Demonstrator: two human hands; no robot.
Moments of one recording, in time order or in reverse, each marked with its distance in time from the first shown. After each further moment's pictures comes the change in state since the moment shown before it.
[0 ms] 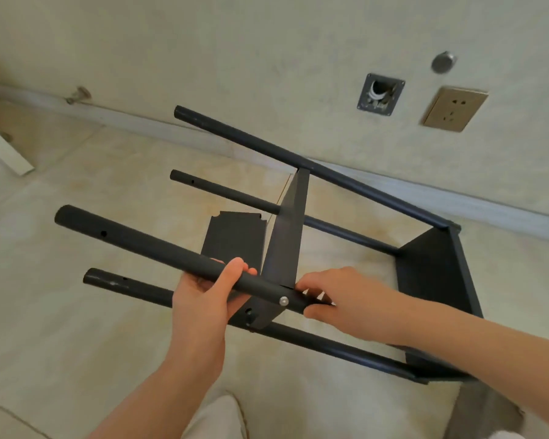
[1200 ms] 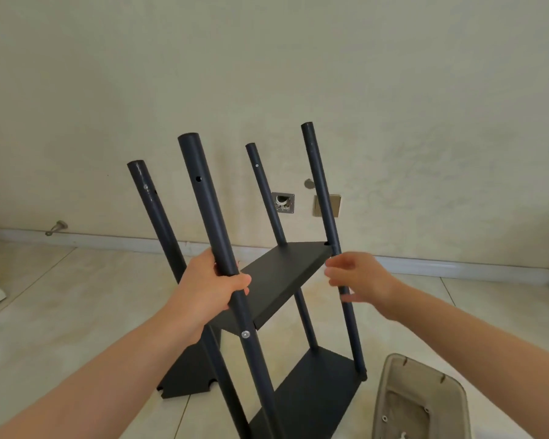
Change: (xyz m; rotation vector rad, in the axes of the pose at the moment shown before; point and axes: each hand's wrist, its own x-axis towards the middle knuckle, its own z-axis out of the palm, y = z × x) left_hand -0.129 0.158 0.099 0.725 -0.404 0.239; right_hand -0.176 0.011 -0.121 0.771 0.664 0.349
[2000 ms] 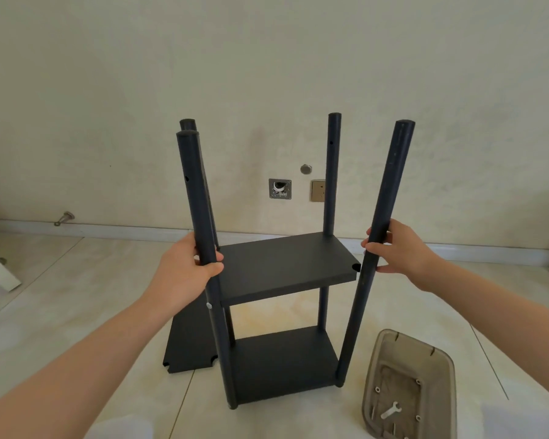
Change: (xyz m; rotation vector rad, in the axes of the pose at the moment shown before) left_hand 0.008 -0.035 -0.016 0.275 0.092 0.218; right_hand -0.010 0.029 -0.062 -0.009 0.223 -0.041
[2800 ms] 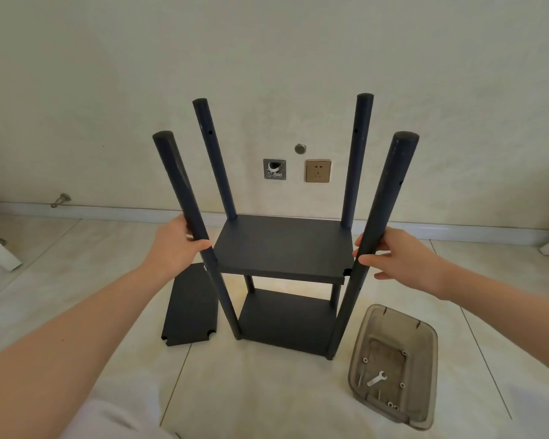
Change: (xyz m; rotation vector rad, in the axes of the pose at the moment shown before) left_hand 0.019 -0.013 0.015 0.242 0.046 -0.054; right_hand -0.044 0.033 -0.015 -0.268 -0.172 -0.187
